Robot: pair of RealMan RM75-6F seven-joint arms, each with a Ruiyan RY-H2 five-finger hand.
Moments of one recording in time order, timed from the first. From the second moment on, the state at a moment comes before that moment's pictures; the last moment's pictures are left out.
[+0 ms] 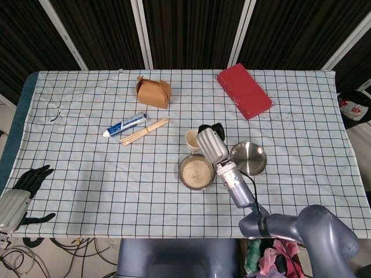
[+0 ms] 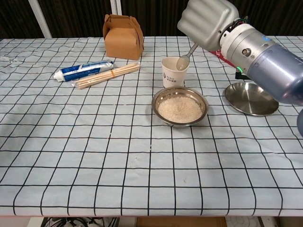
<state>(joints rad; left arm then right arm) -0.16 -1.01 0.08 -1.63 1.66 1.41 -0.29 1.06 -1.73 0.01 -1.20 -1.07 1.38 -1.40</state>
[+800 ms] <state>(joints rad) -0.16 -1.01 0.08 -1.62 1.66 1.42 -0.28 1.00 -1.74 0.08 -1.23 -1.14 1.36 -1.42</state>
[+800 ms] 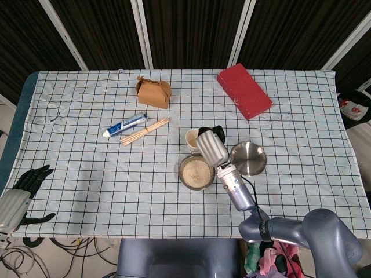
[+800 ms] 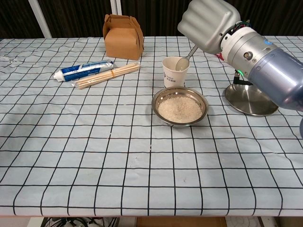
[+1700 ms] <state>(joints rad) -0.16 -1.01 0.08 -1.63 1.66 1.41 -0.28 0.96 -1.76 0.15 -1.25 -1.19 1.34 -1.43</state>
